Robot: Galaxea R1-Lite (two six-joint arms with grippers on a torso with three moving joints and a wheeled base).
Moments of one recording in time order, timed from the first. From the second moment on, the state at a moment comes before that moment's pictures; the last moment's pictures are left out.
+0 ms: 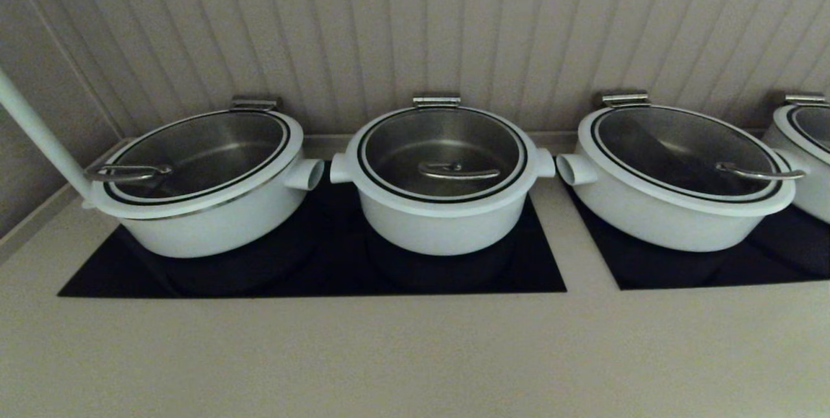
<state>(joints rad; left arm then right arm) 0.00 0.00 0.00 0.00 0.01 0.00 0.06 0.37 -0.45 0.04 0.21 -0.17</state>
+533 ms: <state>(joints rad) 0.00 0.00 0.00 0.00 0.01 0.00 0.21 0.73 -0.52 -0.19 0.84 -0.05</state>
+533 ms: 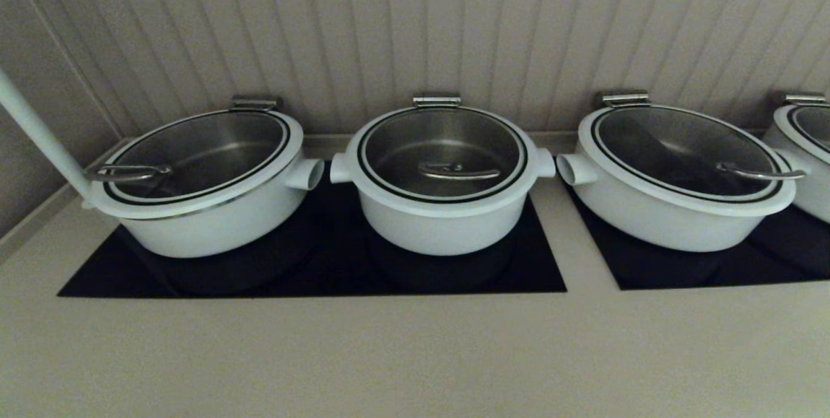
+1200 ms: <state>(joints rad) 0.00 0.00 0.00 0.00 0.01 0.00 0.23 1.09 -0.35 -0.53 0.75 -0.08</state>
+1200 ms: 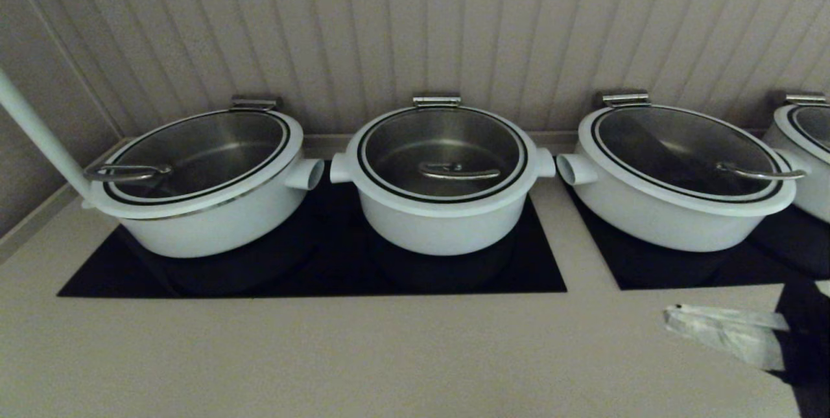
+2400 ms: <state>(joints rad) 0.00 0.00 0.00 0.00 0.01 0.00 0.43 1.61 -0.60 -0.96 0.66 -0.09</state>
